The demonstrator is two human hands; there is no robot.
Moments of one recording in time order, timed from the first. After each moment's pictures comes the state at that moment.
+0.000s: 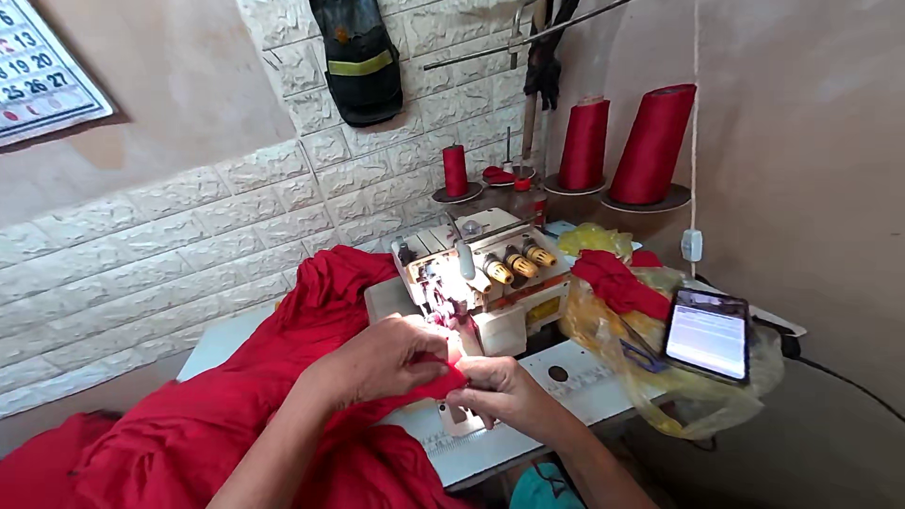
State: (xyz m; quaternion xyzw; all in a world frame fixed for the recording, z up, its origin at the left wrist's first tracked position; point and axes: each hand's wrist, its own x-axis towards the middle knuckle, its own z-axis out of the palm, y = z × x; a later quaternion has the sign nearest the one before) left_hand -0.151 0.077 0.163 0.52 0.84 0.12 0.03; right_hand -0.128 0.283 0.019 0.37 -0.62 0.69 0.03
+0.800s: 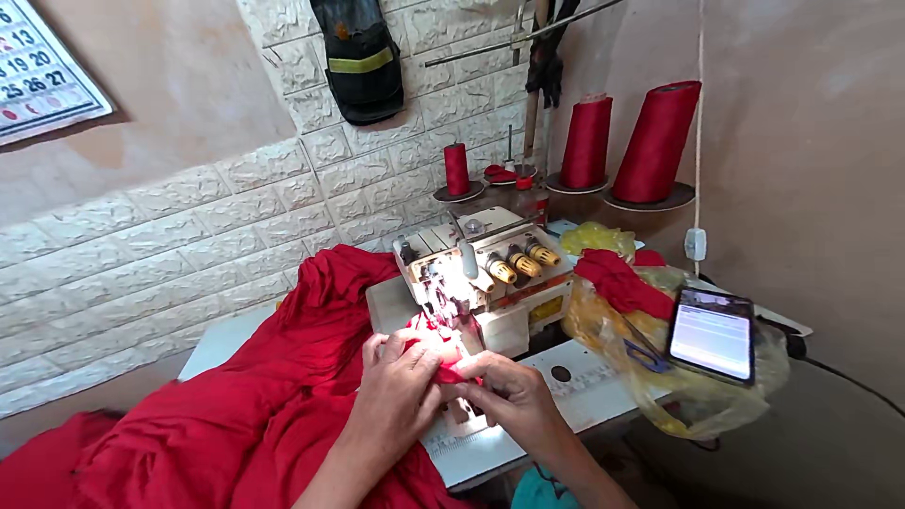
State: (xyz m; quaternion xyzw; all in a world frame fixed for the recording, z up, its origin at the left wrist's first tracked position) left_hand -0.119 0.077 0.080 0.38 0.87 0.04 -0.32; right_hand -0.114 0.269 0.007 0.28 -0.65 0.66 0.24
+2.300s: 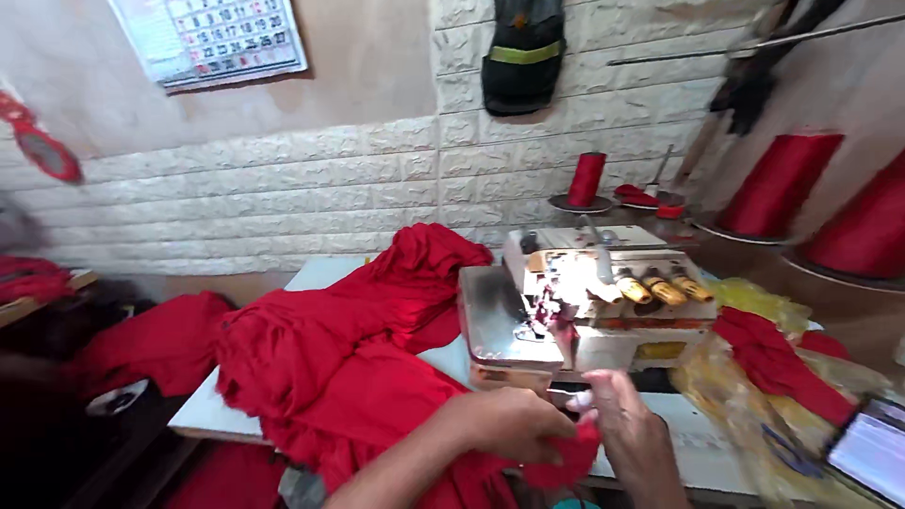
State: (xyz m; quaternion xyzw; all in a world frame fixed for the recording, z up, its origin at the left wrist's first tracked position) left_hand -0.088 0.099 0.089 0.44 0.86 0.20 0.15; right_hand -0.096 0.280 -0.003 0.08 -0.85 0.46 0.25
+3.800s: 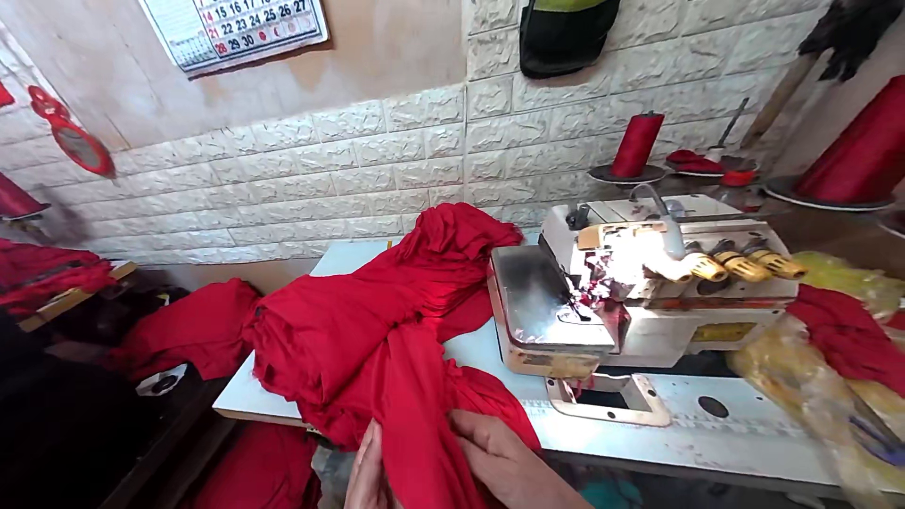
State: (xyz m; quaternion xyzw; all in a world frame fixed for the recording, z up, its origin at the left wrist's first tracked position) left_hand 0.063 0.017 0.022 0.01 0.33 0.91 -0.26; right_hand -0.043 0.153 0.012 0.42 -0.61 0.65 -0.19
